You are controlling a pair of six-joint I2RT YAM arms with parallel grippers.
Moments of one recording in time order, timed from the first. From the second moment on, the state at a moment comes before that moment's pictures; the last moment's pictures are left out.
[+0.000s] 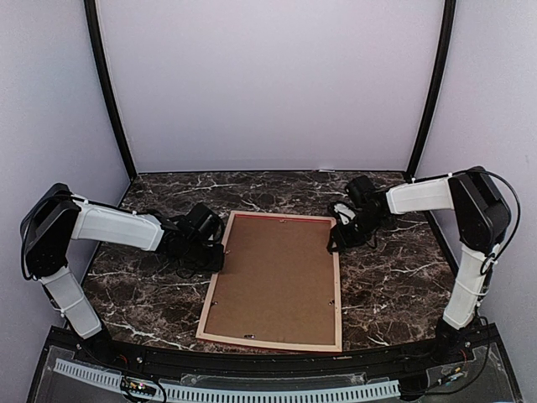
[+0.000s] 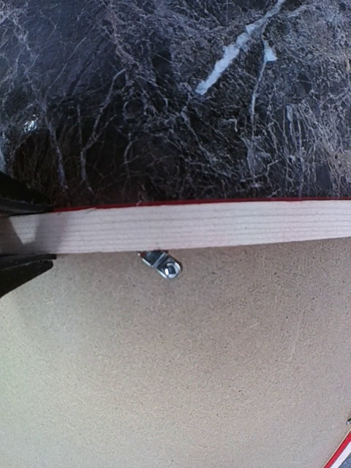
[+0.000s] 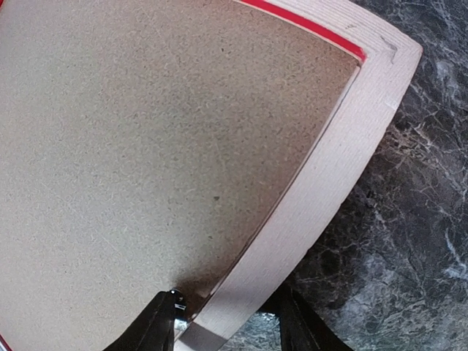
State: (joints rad) left arm -0.74 1.70 0.92 -0.31 -0.09 -0.64; right arm 0.46 1.87 1.15 -0.48 -0.25 0.08
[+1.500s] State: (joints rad) left arm -0.74 1.70 0.92 -0.30 -0.09 -0.64; right arm 0.46 1.84 1.13 -0.50 -0.27 0.13
